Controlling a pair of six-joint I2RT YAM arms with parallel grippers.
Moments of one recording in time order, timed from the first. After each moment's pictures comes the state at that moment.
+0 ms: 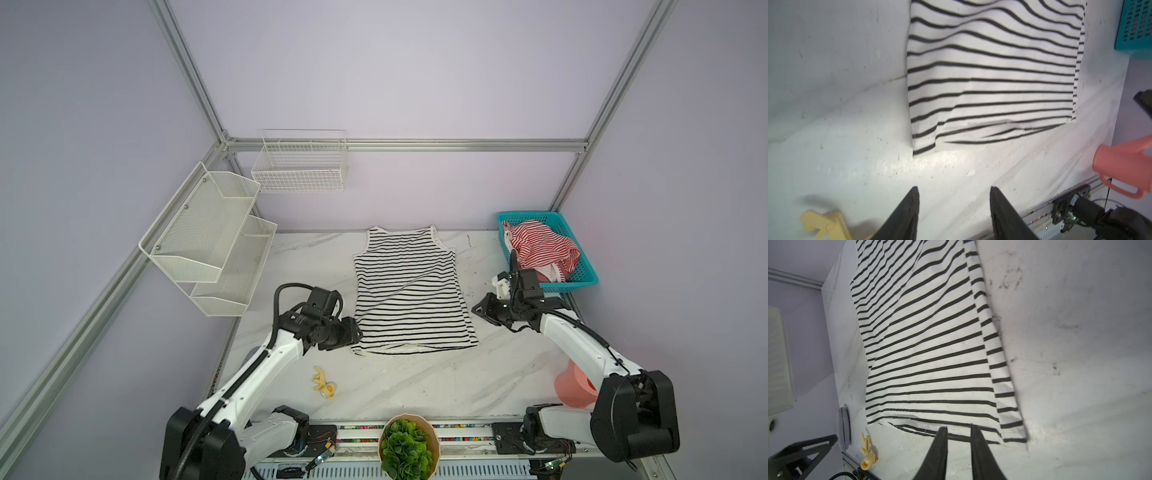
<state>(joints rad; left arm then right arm) -0.34 1.22 0.91 -0.78 0.24 -0.51 0.21 1.34 0.86 -0.49 -0.42 0.57</state>
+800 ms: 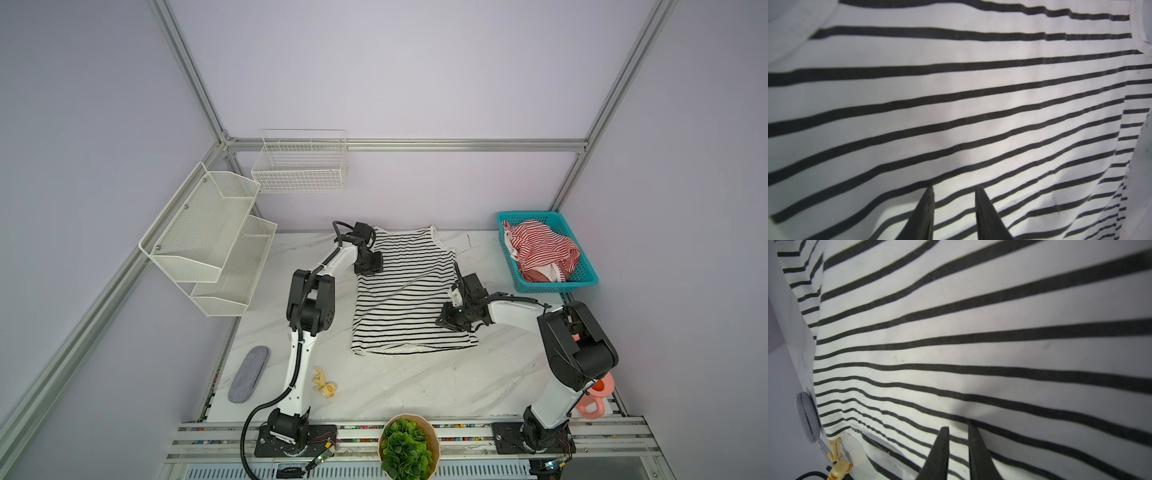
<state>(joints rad) -0.26 2.43 2.10 -0.80 0.25 -0.36 0.42 1.74 0.93 -0.28 -0.38 0.64</state>
